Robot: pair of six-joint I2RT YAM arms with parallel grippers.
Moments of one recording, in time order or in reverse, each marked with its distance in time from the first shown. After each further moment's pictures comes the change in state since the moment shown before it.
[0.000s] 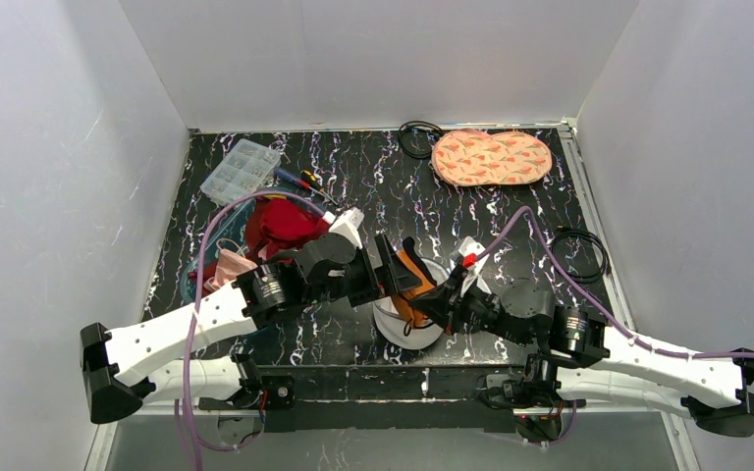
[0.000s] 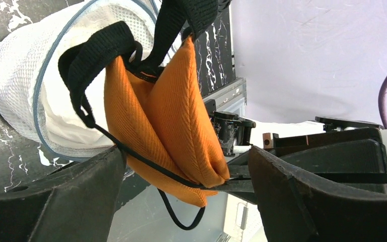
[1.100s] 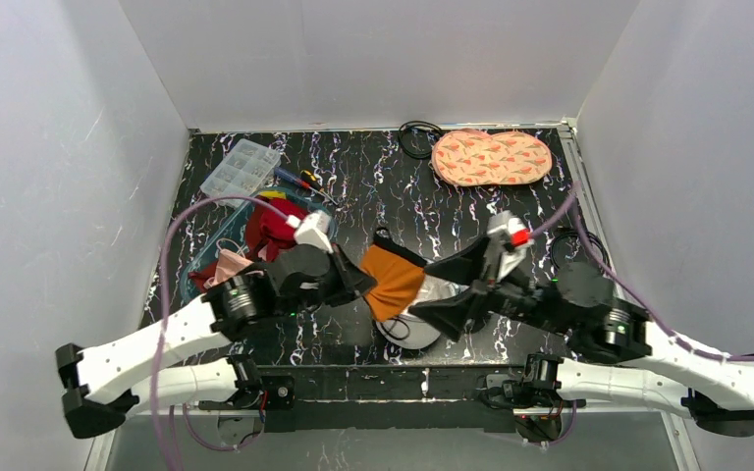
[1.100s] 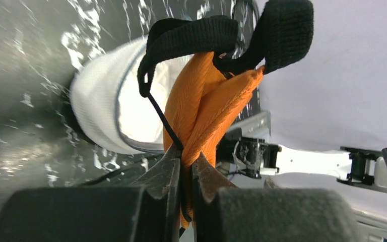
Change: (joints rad) left arm -0.001 -0.120 -0.061 -0.088 -0.153 -0.001; right arm -0.001 0.019 0.237 -0.012 -0.155 0.048
